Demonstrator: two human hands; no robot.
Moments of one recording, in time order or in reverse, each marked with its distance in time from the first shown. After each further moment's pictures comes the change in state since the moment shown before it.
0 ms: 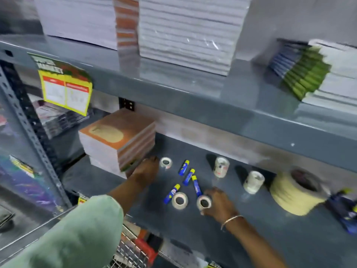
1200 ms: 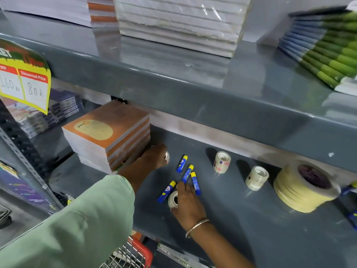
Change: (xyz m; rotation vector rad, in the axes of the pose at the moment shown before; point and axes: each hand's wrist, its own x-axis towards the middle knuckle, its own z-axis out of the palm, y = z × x) left_hand 0.066 0.016 -0.001 -0.072 -0.056 0.019; right_hand 0.010 -0.071 0.034 0.087 0.052 -0.071
